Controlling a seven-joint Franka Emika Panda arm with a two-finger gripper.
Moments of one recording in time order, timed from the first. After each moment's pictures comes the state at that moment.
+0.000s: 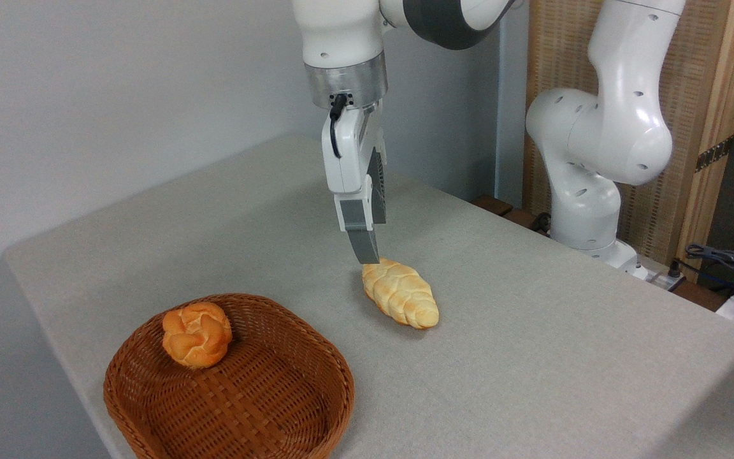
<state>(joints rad) -0.18 -0.37 0.08 -2.21 -0.01 1.81 1.51</state>
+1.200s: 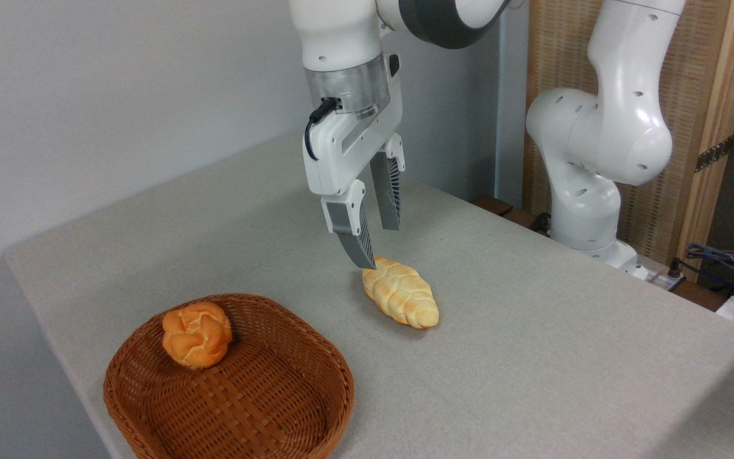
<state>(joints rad) -0.19 -0.37 0.08 -2.21 0.00 1.80 1.54</state>
